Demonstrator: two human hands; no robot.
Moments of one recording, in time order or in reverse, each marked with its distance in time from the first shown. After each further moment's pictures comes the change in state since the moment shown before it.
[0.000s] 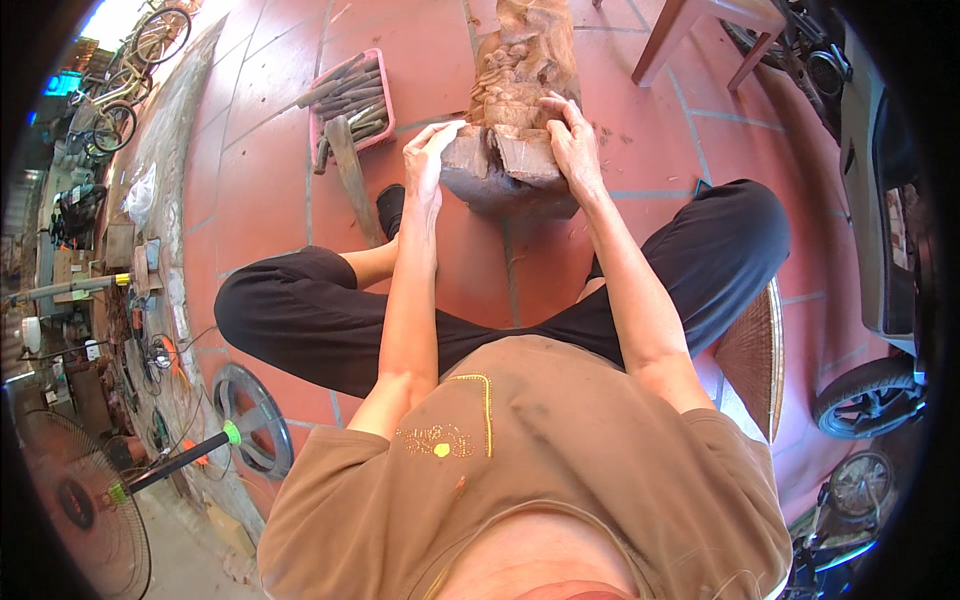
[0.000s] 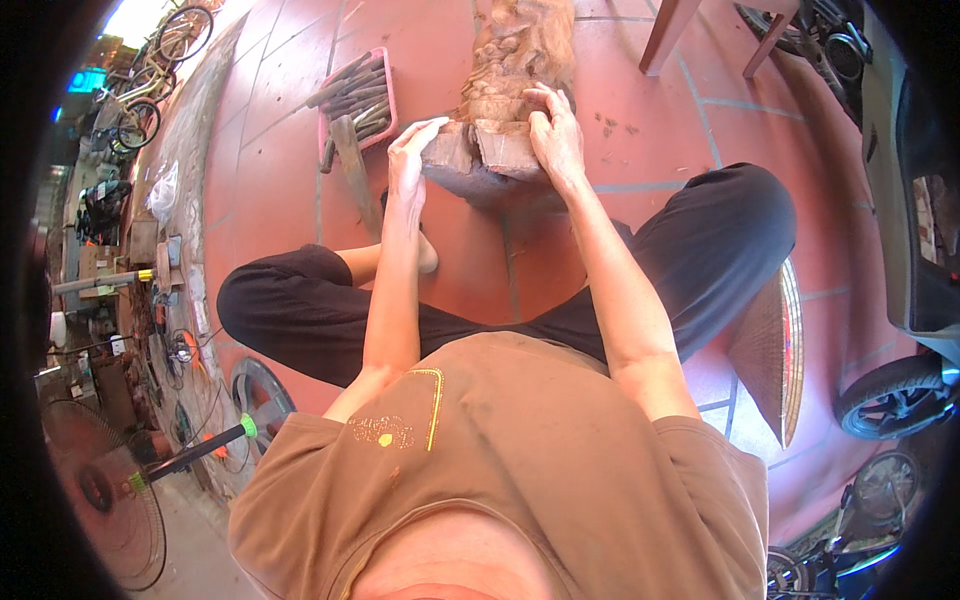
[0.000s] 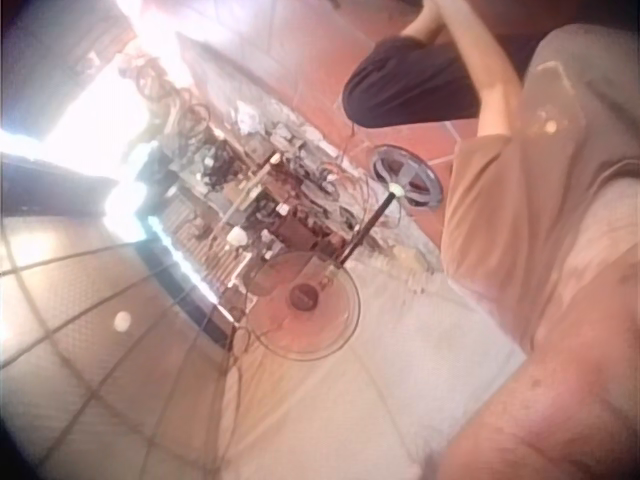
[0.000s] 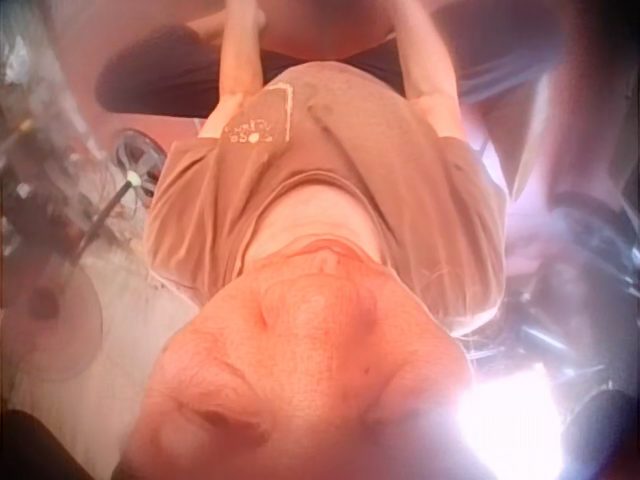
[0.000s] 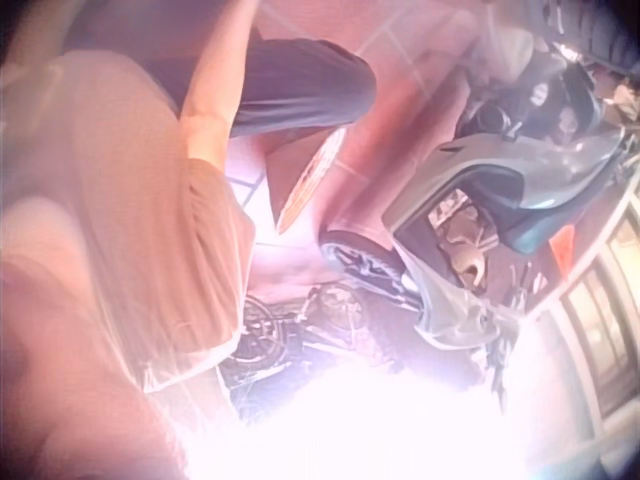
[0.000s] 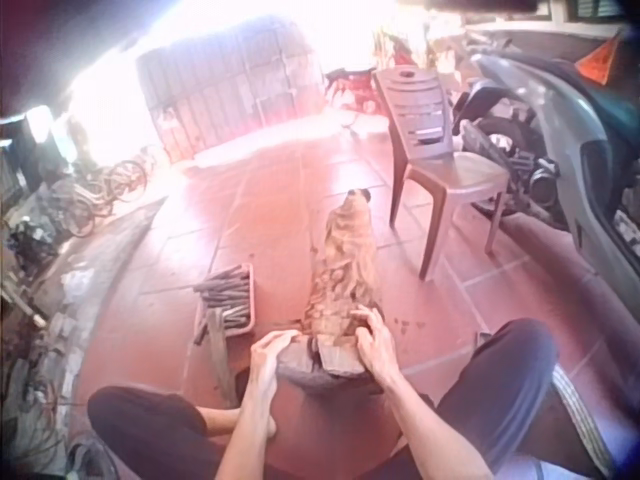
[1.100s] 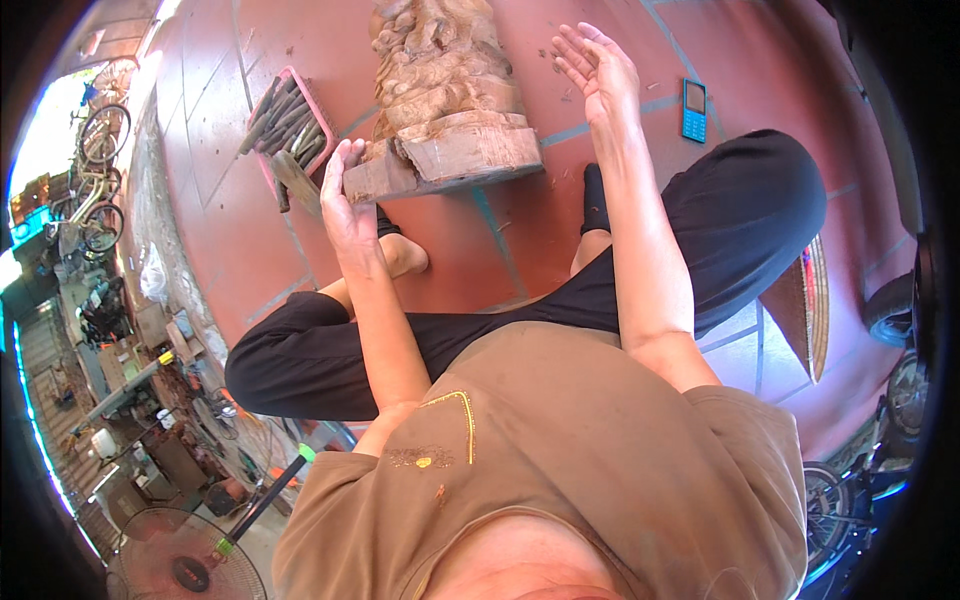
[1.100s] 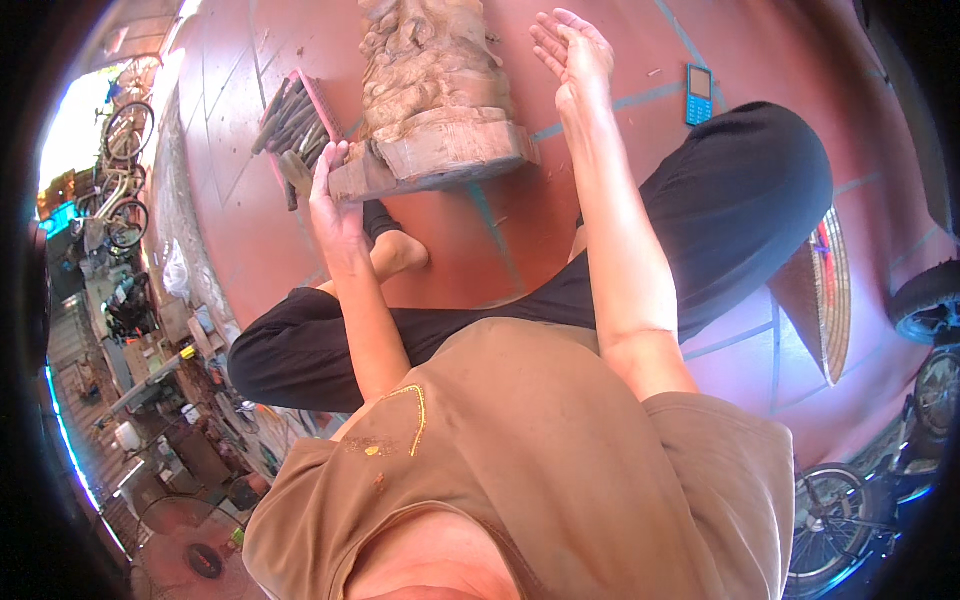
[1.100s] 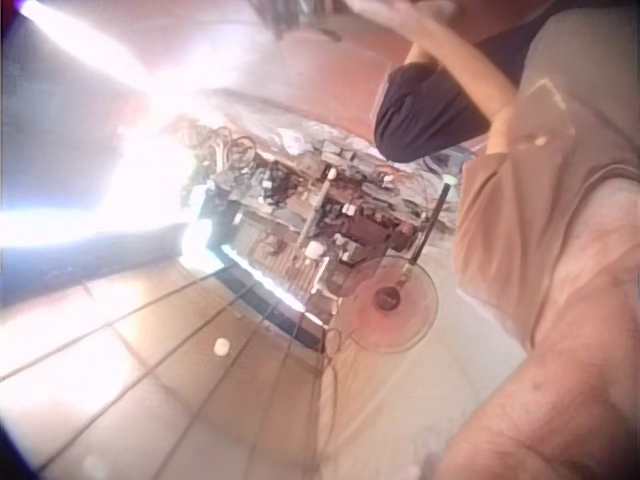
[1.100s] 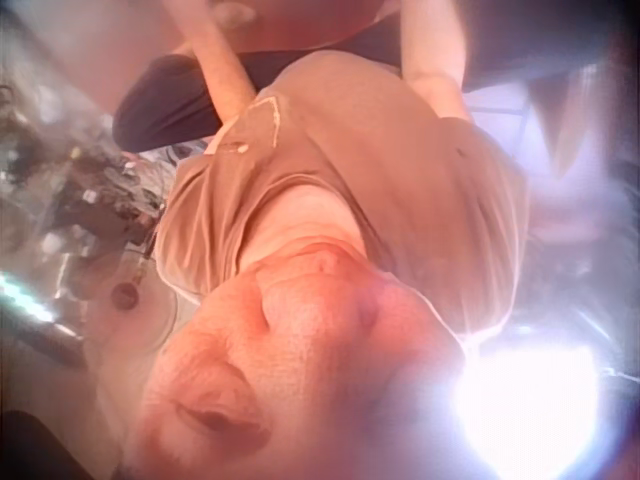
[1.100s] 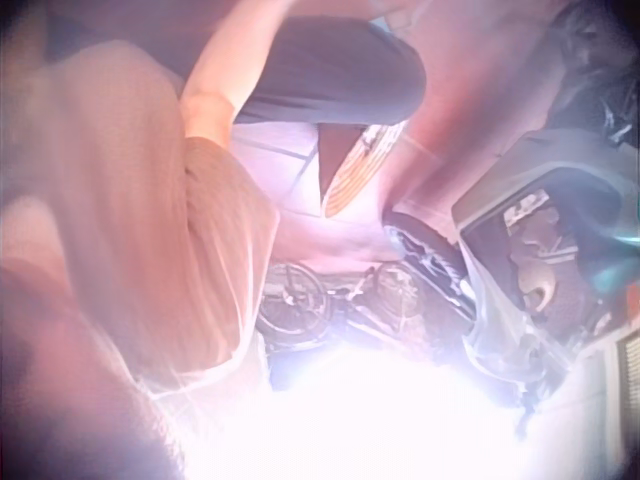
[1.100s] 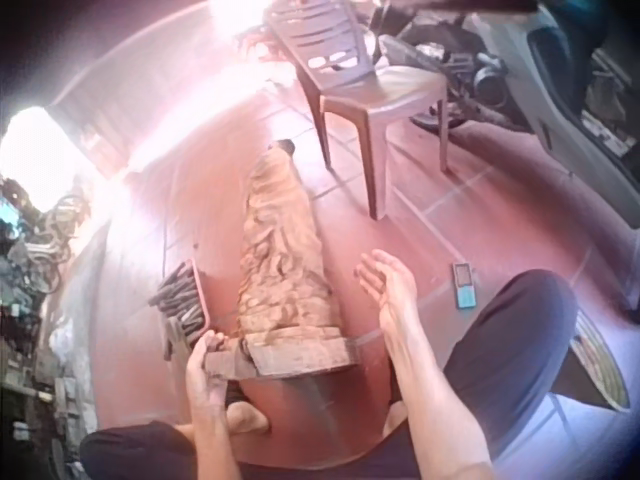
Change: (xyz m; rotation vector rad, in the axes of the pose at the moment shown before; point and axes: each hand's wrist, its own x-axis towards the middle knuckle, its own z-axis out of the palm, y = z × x) left_hand 0.001 0.000 -0.011 -0.272 0.209 -0.212; right_hand 0.023 0.042 -0.096 0.904 0.509 0.490
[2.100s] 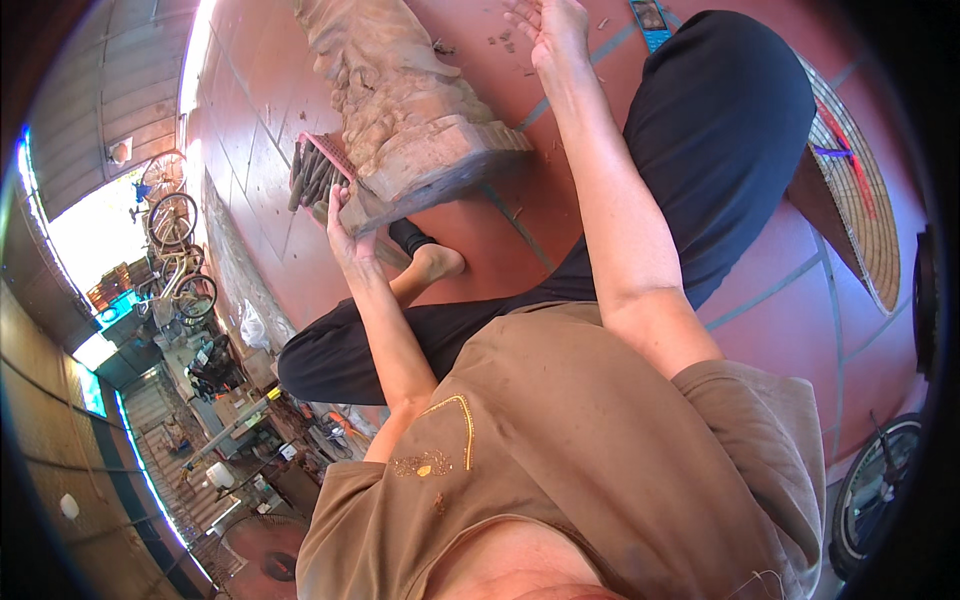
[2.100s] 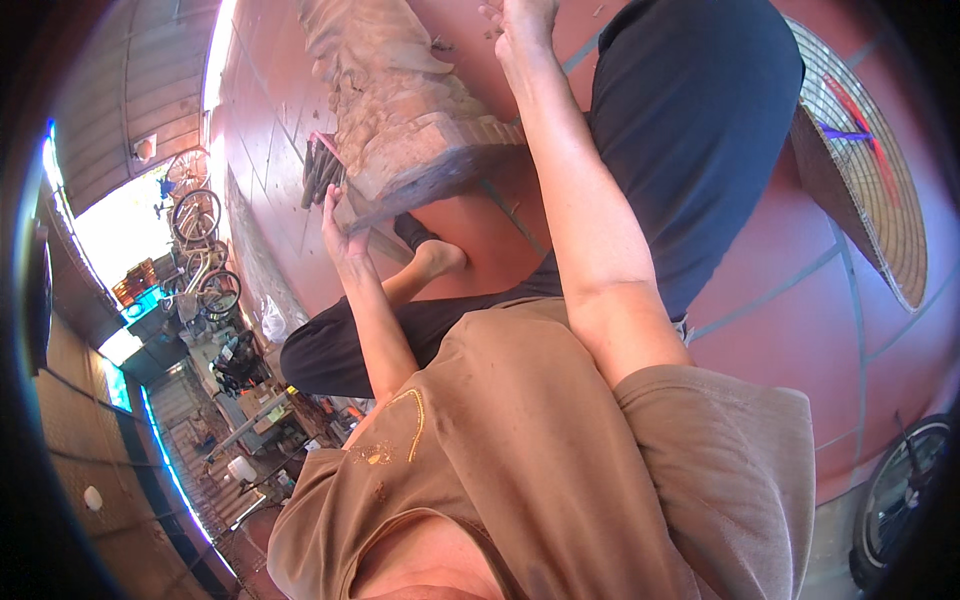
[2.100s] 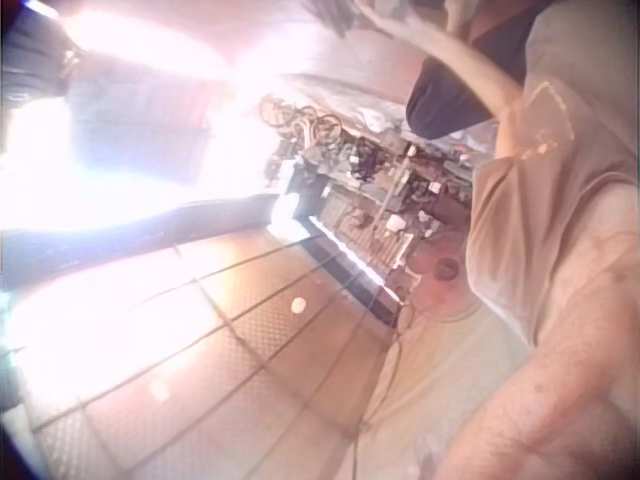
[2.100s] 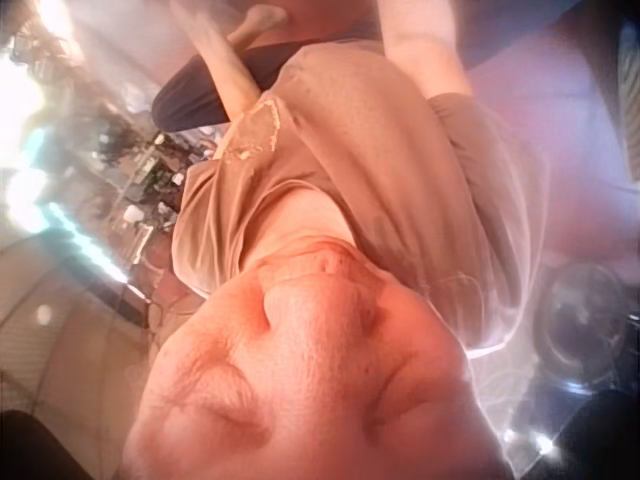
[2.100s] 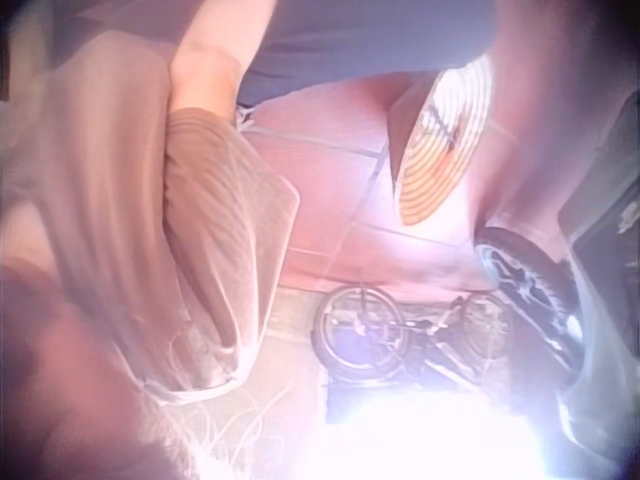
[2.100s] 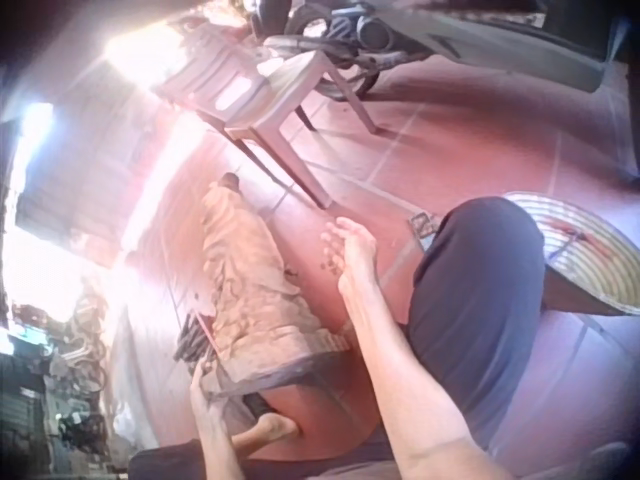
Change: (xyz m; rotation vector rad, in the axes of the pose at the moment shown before) left_hand 0.027 0.014 -0.017 0.061 -0.124 -0.156; right_hand 0.024 -0.024 -0.044 0.463 0.191 -0.066
